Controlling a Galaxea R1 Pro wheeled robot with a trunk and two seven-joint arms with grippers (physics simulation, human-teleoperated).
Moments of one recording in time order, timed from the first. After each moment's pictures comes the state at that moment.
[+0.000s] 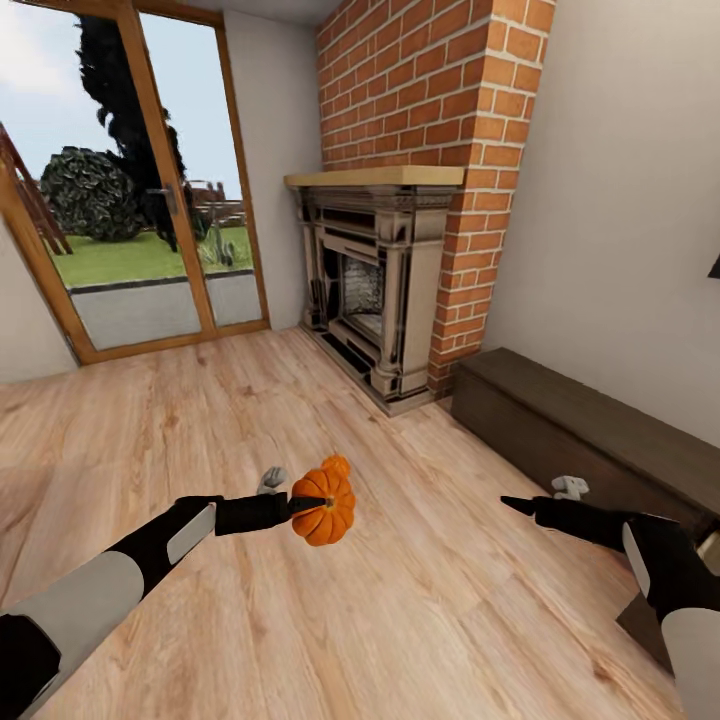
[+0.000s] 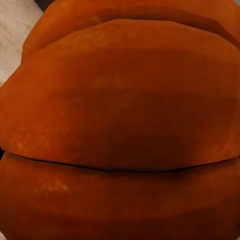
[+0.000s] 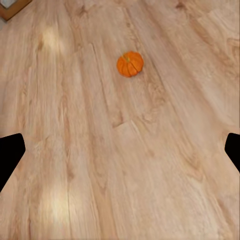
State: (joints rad) left arm -0.89 0.23 -0.74 -0.46 0.99 0.47 -0.89; right arm -0.68 -0.28 -0.40 -0.75 0.13 0.52 0.95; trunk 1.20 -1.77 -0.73
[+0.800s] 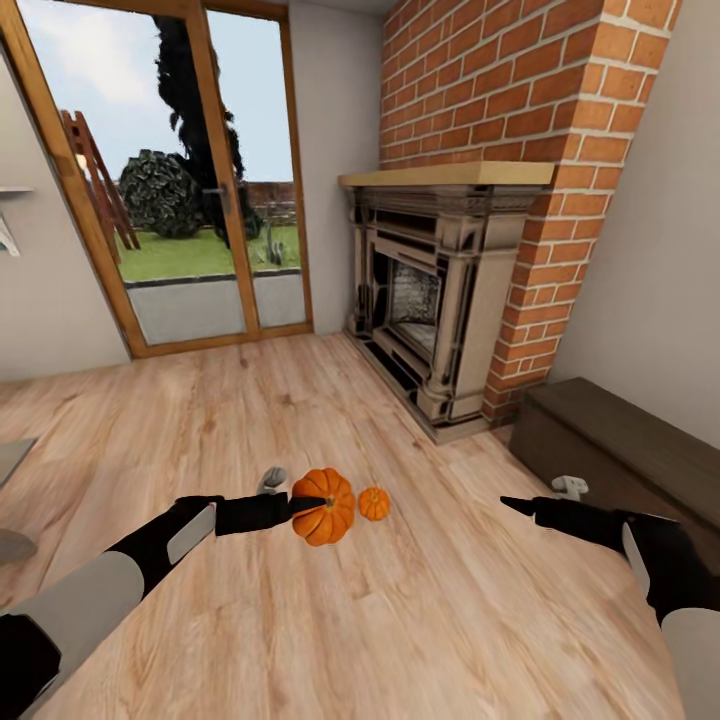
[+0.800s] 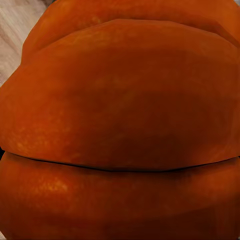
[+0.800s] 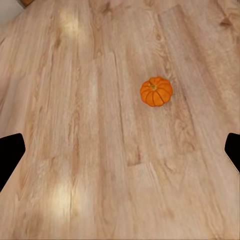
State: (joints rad) left arm -0.89 0.23 -0.74 -0.46 0.99 0.47 -0.89; right arm -0.68 -0.28 -0.40 -0.75 0.13 0.52 0.95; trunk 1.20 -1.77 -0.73
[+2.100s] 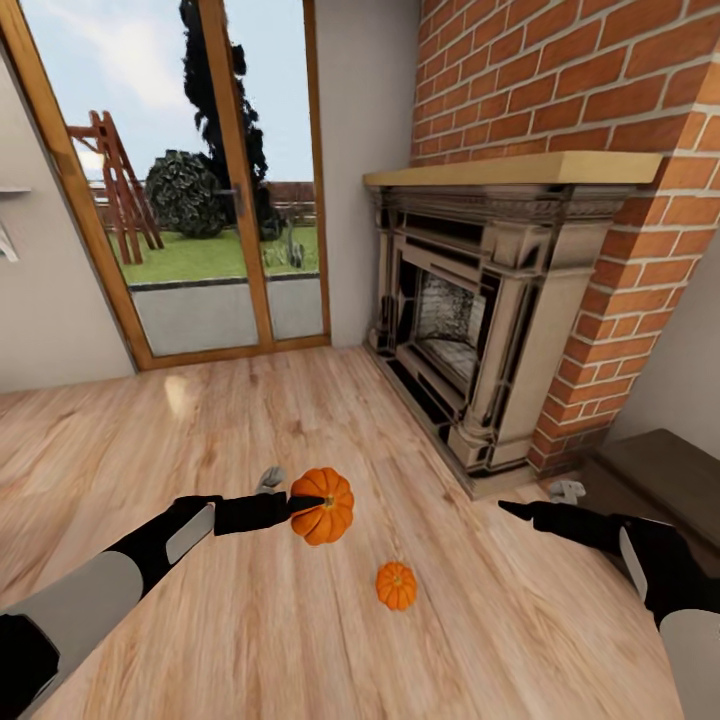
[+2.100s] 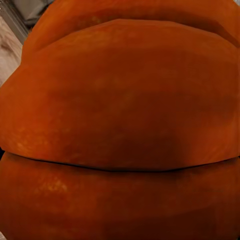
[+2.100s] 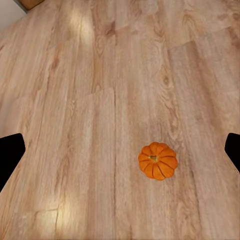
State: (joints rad) left arm -0.89 0.23 -0.73 -0.46 0.99 0.46 -0.89; right arm -0.68 -0.28 -0.39 -0.72 0.14 0.48 0.95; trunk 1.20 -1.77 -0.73
